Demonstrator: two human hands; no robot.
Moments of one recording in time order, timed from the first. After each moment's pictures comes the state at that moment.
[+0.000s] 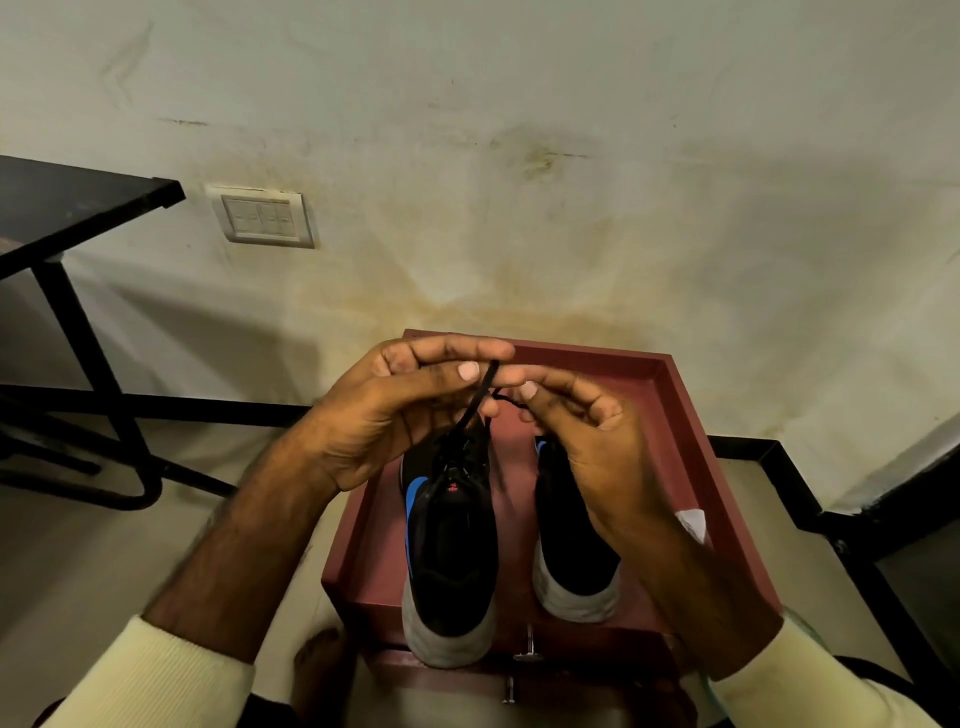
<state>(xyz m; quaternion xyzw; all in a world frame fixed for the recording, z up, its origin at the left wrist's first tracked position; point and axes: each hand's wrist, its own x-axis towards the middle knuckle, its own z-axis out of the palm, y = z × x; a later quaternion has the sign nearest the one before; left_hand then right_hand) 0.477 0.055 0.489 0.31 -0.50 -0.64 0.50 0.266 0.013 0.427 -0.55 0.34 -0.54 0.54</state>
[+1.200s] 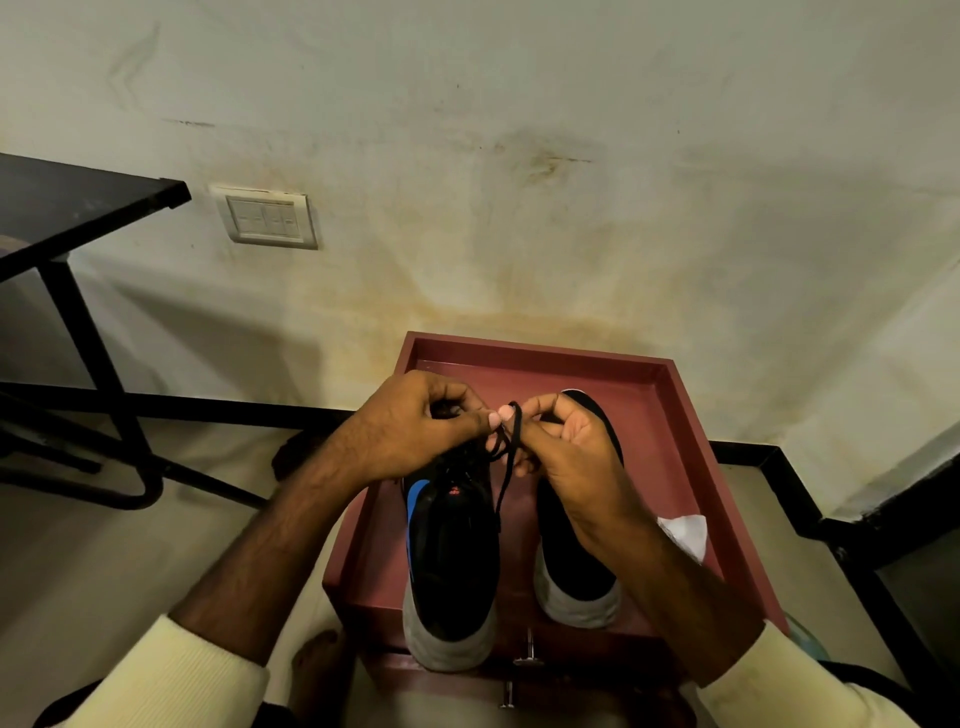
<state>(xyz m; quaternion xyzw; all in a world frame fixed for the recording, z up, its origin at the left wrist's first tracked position) 0.475 0.039 0.463 0.54 -0.69 -0.34 0.32 0.281 0.016 0.421 -0.52 0.40 -0.46 0.60</state>
